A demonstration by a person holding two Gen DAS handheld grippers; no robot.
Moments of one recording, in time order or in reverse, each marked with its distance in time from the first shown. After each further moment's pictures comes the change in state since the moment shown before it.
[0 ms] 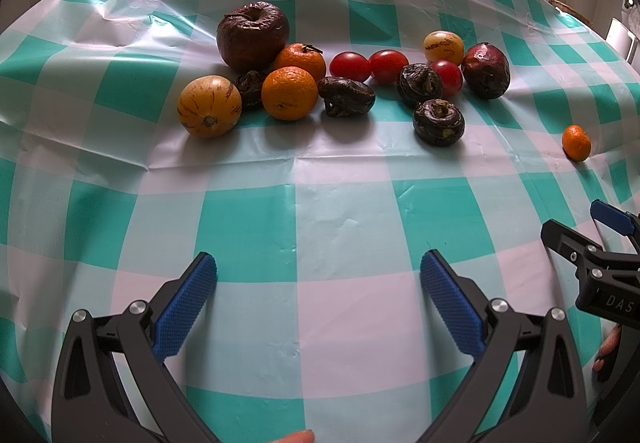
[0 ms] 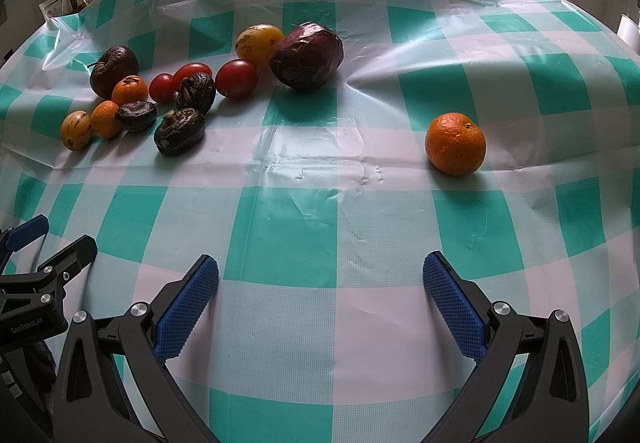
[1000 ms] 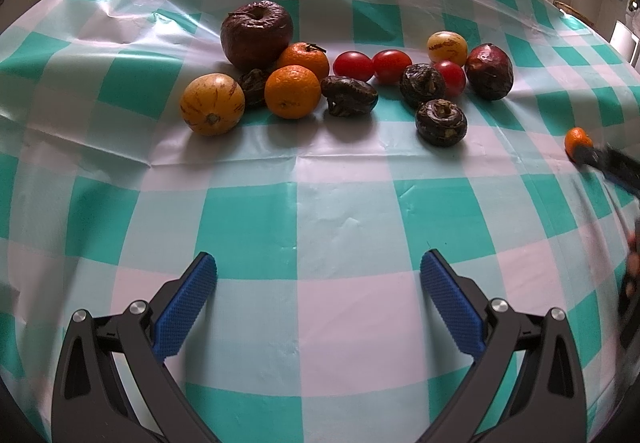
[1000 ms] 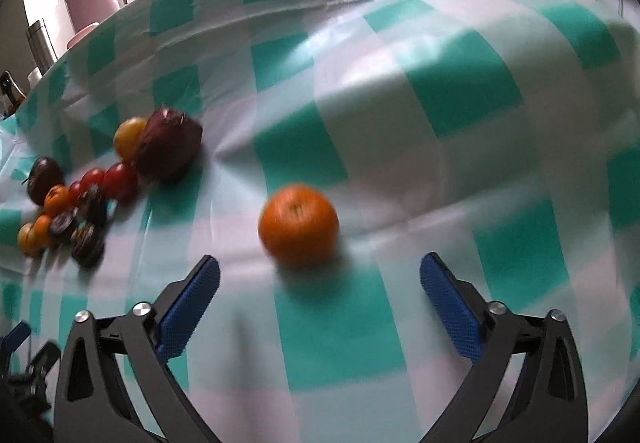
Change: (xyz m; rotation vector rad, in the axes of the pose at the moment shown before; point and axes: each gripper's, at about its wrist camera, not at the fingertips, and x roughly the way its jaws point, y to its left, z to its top) left arm 0.000 -0.002 0.001 -0.011 0.005 0.010; right arm 0.016 -0.090 0.044 0.221 -0.074 -0.063
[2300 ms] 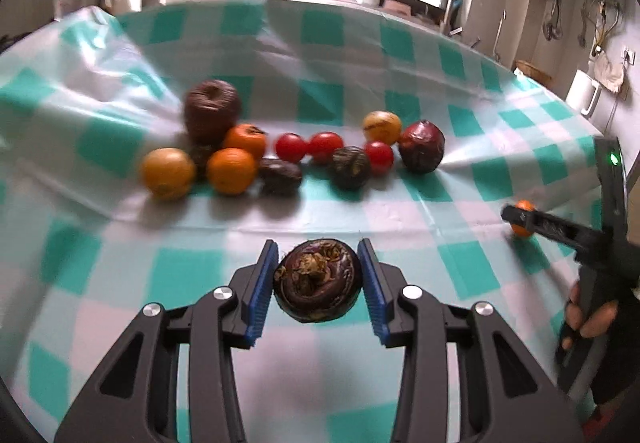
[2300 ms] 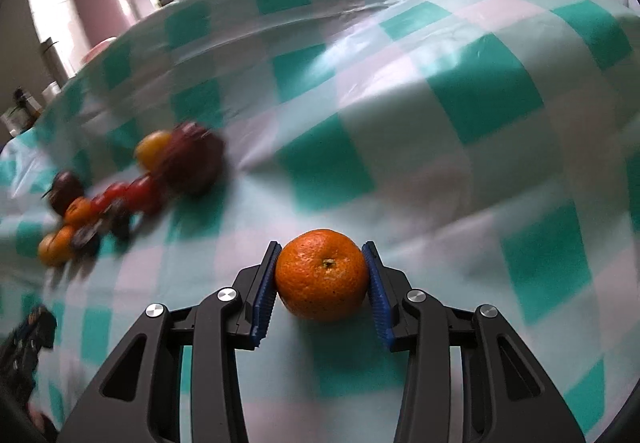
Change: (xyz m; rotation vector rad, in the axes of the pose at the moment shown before) left arm -0.048 -0.020 -0.001 -0.045 -0.255 -0.144; right arm -0.022 -0.001 -0.015 0.032 -0.032 0.111
